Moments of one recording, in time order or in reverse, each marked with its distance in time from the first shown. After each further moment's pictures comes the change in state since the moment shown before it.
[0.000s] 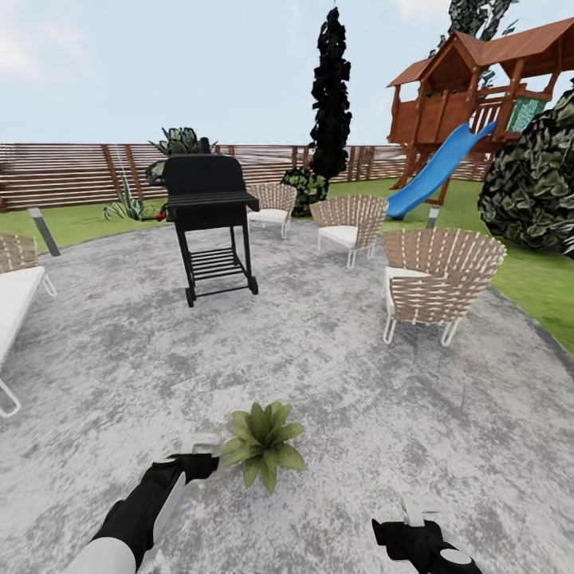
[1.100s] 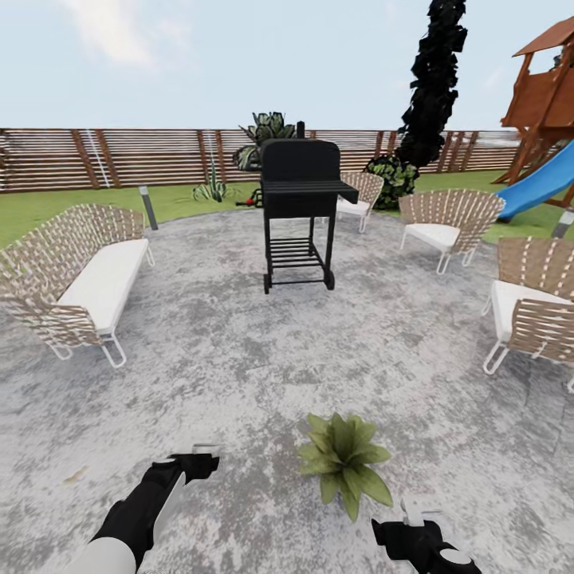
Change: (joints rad) left arm 0.000 0.000 0.000 0.000 -0.002 0.000 0.000; right arm 0.000 0.001 0.000 0.000 0.000 0.000 0.000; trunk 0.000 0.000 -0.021
